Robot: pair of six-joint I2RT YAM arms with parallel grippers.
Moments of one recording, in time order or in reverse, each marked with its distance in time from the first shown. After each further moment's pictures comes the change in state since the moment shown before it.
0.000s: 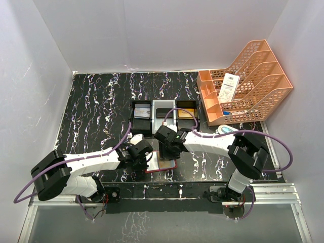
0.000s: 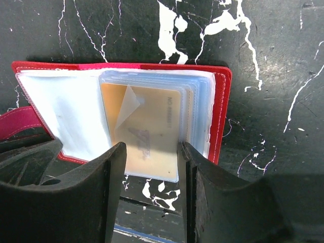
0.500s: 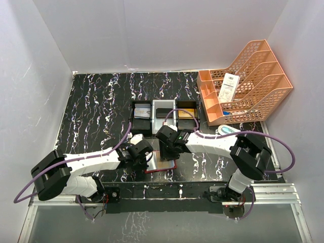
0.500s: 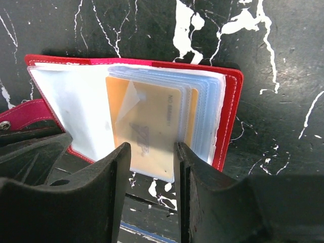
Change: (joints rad) left arm 0.000 0.001 0.000 0.000 0.000 0.000; right arm 0.003 -0.021 -0.034 0.061 -0.042 -0.008
